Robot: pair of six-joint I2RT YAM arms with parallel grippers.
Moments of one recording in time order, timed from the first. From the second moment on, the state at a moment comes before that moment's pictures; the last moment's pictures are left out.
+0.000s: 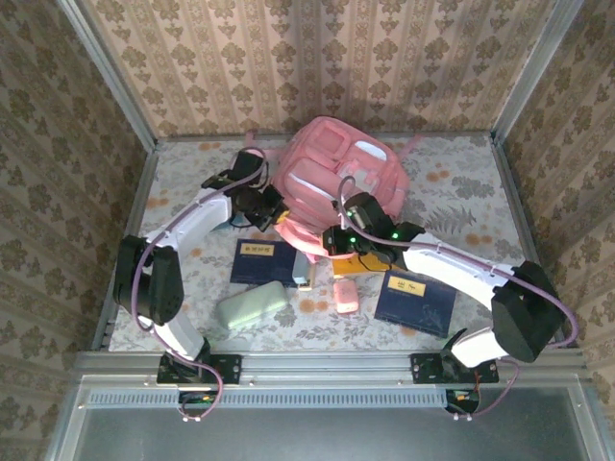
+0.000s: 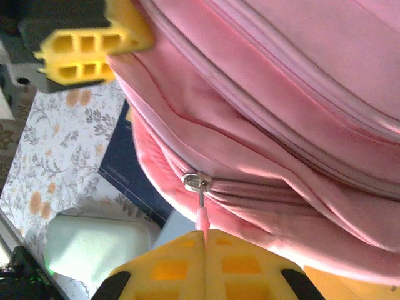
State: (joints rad) left arm -0.44 1.67 1.30 -0.67 0.36 -1.16; right arm 0.68 1.44 0.96 -0.27 -0.18 0.57
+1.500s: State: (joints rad) left arm -0.41 1.64 1.39 -0.69 0.35 -1.16; right arm 0.57 1.50 1.03 -0.32 -0.47 0.56
